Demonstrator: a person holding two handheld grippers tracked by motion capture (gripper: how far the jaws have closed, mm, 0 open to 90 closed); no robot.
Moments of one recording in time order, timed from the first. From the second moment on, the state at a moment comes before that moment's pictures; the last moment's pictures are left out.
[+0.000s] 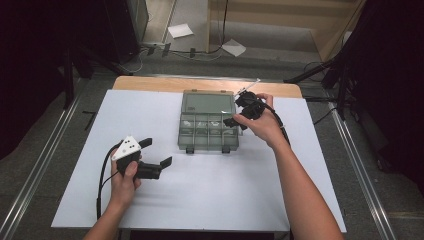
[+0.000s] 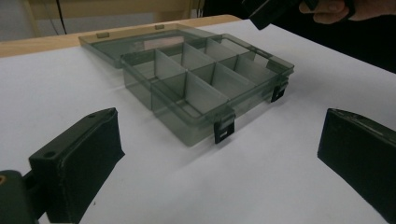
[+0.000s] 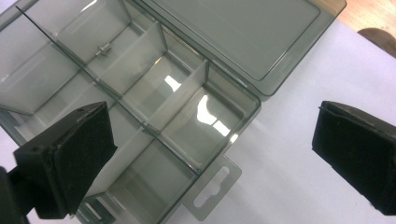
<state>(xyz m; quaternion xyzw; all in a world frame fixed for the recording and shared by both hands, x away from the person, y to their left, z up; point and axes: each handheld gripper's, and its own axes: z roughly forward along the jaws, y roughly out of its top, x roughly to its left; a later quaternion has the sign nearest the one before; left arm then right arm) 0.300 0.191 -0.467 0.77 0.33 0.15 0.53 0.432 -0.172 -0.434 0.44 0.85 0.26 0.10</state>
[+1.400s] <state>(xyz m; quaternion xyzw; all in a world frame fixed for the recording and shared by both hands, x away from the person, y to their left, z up) 0.413 0.149 -0.464 0.78 0.35 0.10 0.51 0.432 -0.203 -0.452 0.47 0.83 0.30 0.08</state>
